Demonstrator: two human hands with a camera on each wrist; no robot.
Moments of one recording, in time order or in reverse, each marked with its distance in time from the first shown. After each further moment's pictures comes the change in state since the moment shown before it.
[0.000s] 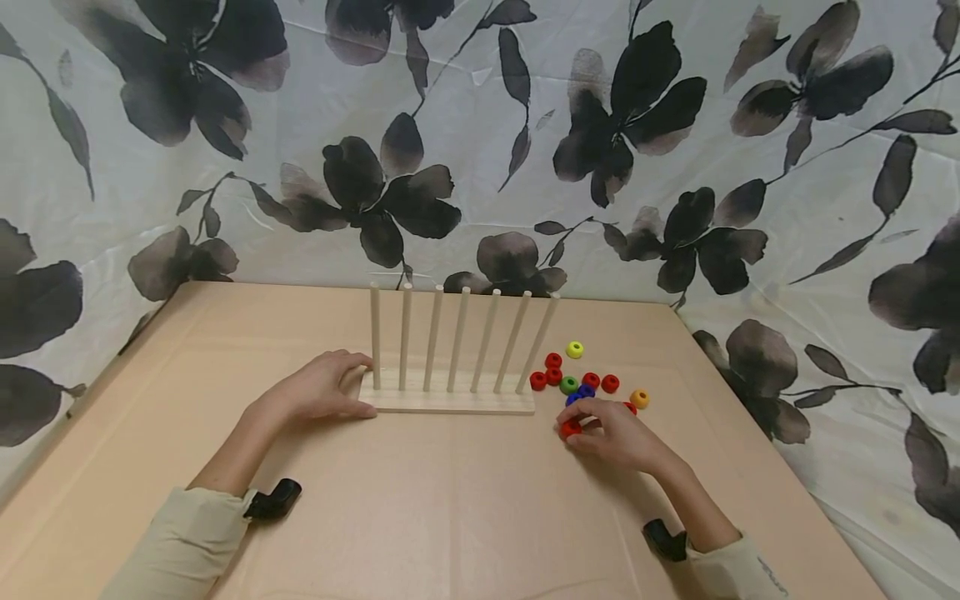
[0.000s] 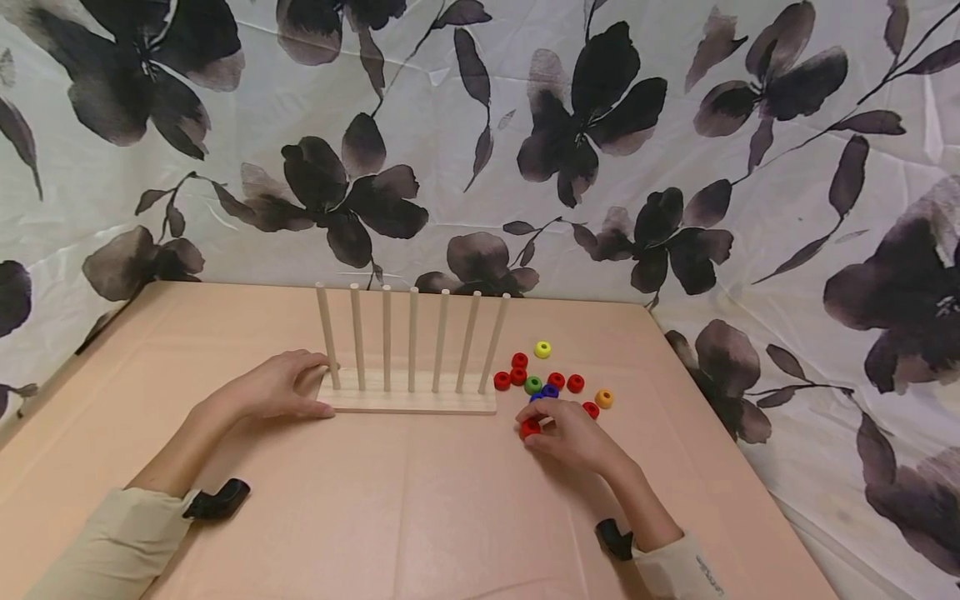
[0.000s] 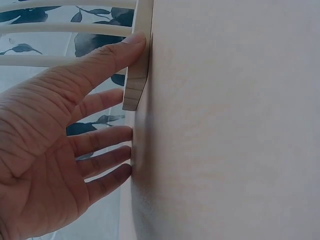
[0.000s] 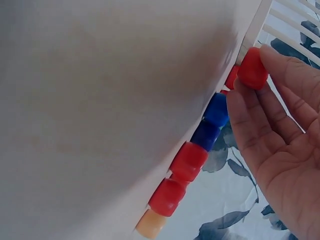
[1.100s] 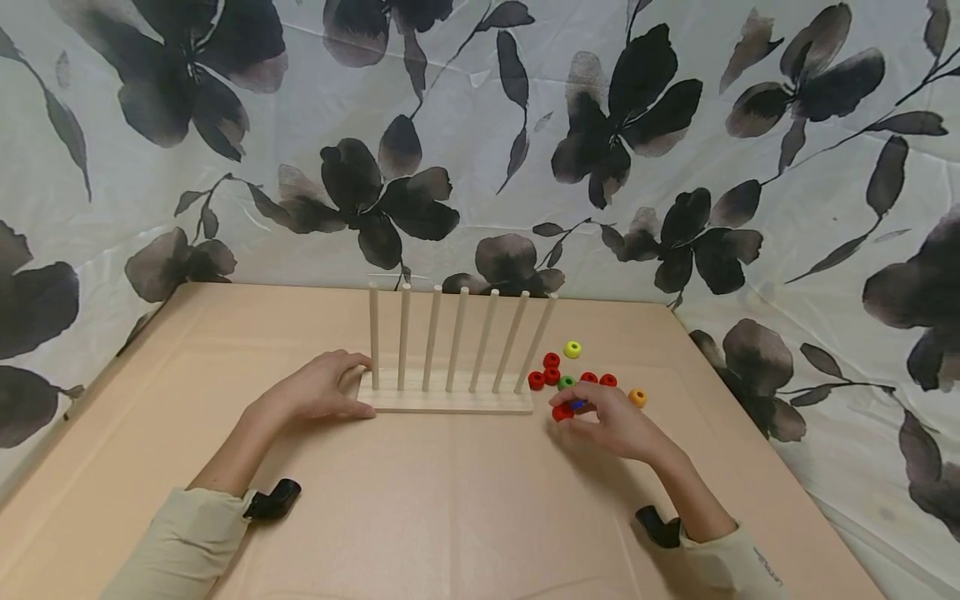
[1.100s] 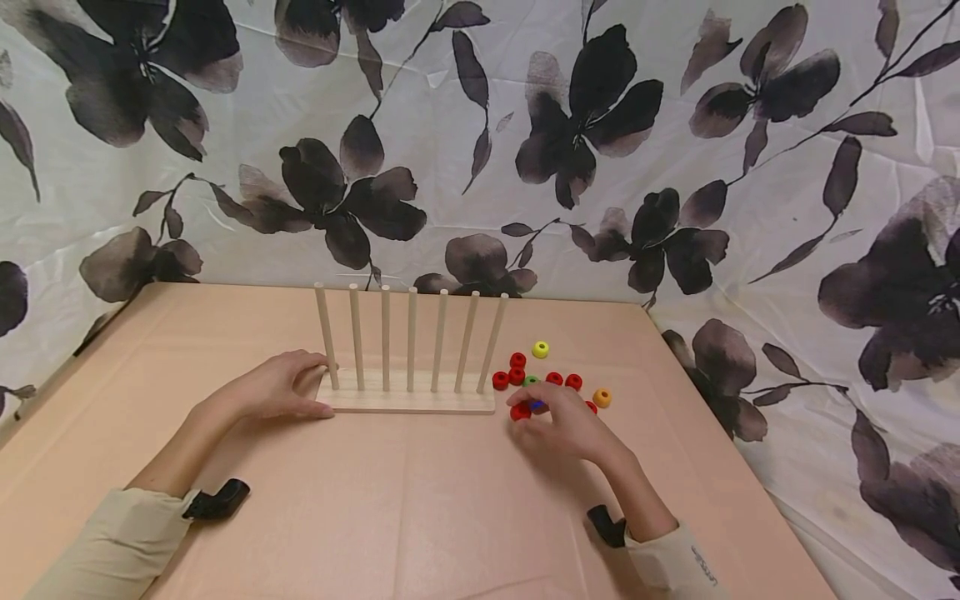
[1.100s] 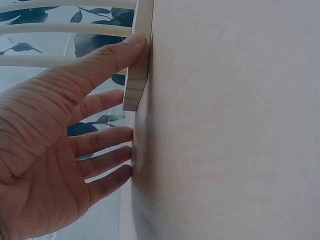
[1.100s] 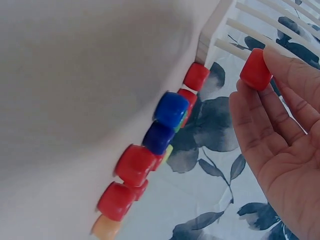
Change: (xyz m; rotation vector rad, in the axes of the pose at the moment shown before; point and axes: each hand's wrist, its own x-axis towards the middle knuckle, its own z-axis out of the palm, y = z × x) left_hand 0.001 -0.002 0.000 -0.006 -0.005 -0.001; right_hand 0.005 -0.022 -0.010 -0.049 0.079 -0.139
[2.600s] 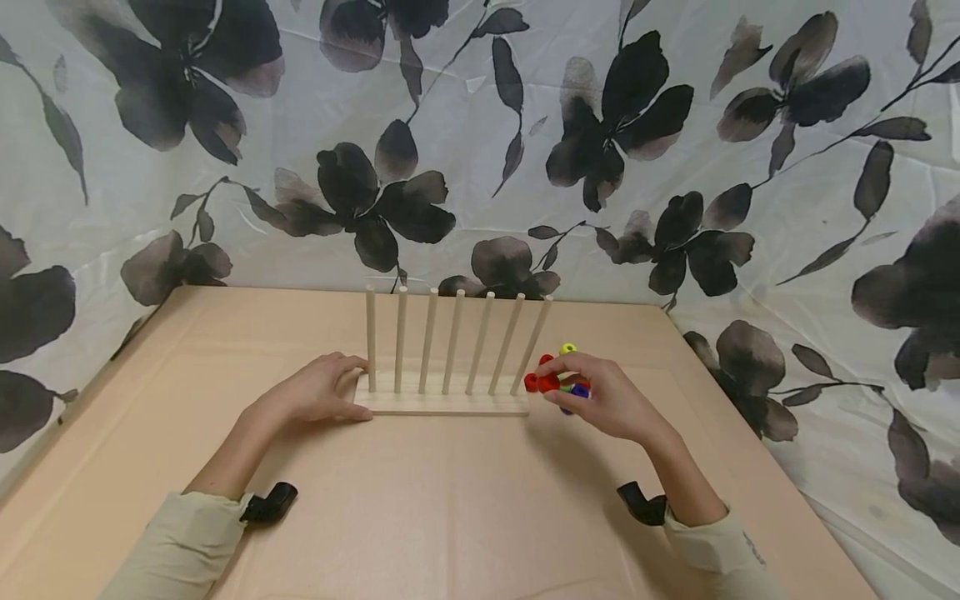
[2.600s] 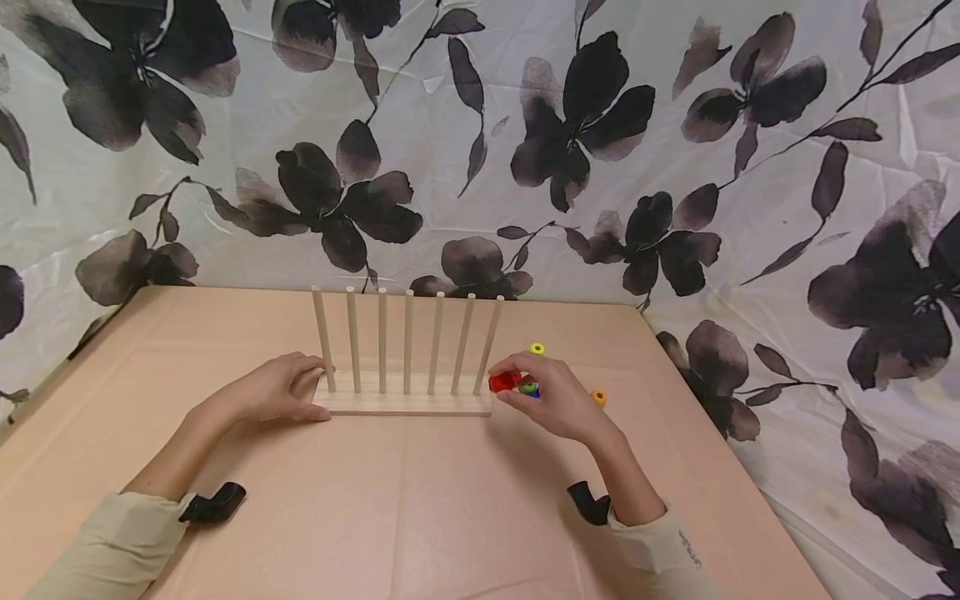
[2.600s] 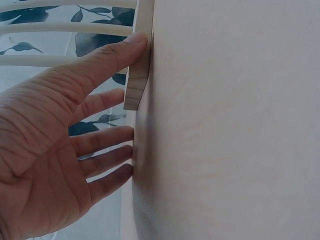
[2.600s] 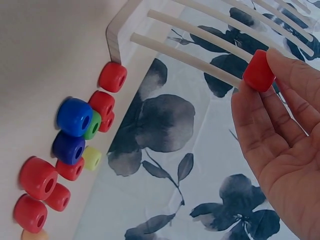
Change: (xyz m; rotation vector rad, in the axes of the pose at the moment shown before) left_hand -0.002 0.002 0.001 -0.008 0.005 -0.009; right_hand 0.015 -0.046 -0.024 0.041 0.092 -0.046
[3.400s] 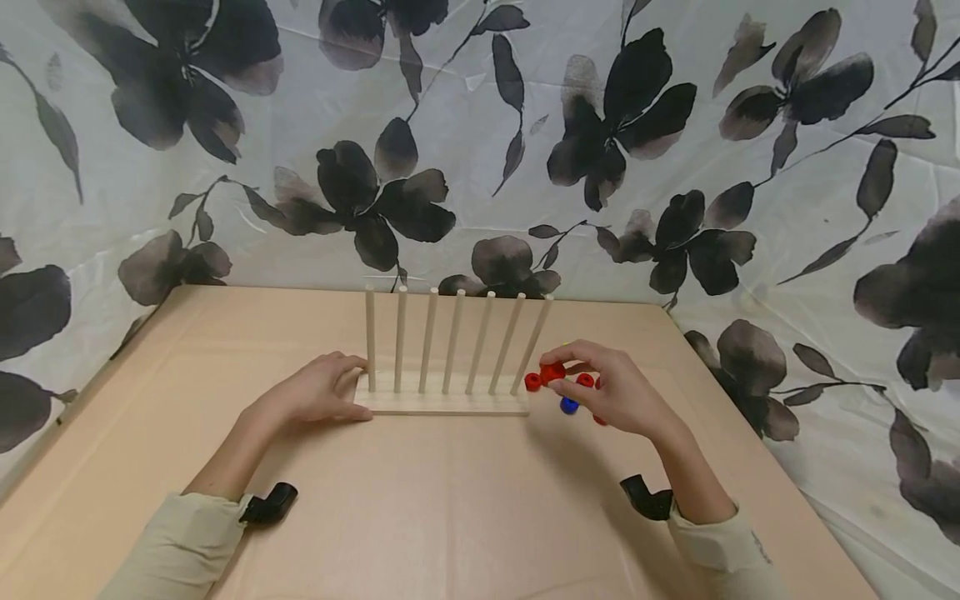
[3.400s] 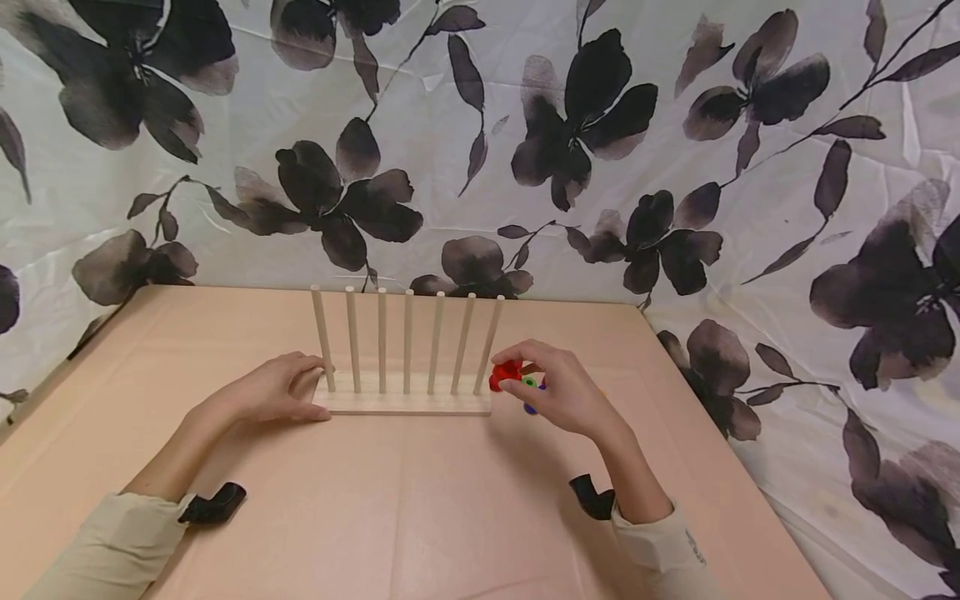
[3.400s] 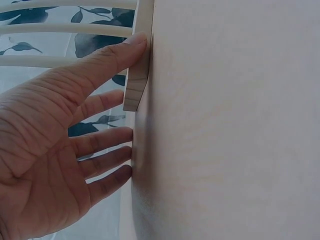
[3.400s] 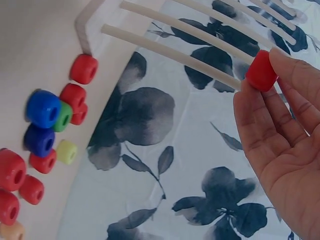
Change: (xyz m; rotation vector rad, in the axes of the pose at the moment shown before) left_hand 0.000 -0.001 0.000 0.007 0.002 0.011; right_hand 0.003 -0.010 -0.013 -0.005 0.047 -0.088
